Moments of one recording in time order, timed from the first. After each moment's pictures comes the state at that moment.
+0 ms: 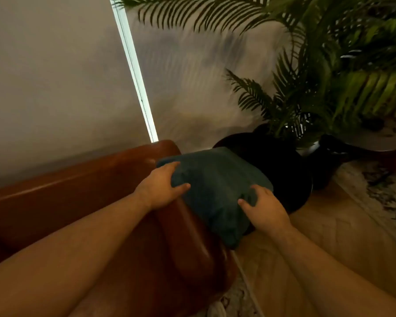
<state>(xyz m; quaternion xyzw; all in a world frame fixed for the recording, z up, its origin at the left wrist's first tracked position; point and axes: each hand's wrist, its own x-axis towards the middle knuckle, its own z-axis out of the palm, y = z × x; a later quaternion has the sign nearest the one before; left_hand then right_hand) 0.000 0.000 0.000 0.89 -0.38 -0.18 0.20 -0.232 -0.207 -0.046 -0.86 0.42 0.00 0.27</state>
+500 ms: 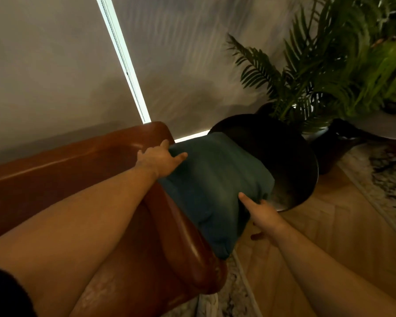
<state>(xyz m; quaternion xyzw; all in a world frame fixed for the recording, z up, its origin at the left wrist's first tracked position) 0.063 -0.099 -0.052 0.93 -0.29 -0.20 0.08 -0.217 -0.254 -0.112 -0.57 0.58 0.05 0.58</state>
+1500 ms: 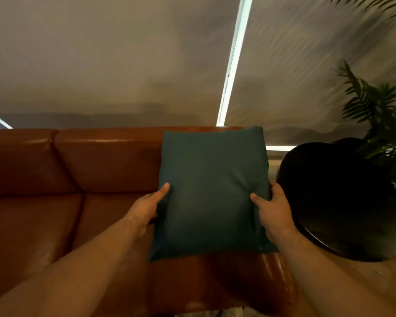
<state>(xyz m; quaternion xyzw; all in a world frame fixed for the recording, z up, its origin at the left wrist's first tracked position) 0.085 0.231 -0.106 0.69 0.19 -0.36 0.60 -0.039 -0.067 -0.092 -0.71 0.40 -0.08 0.58</state>
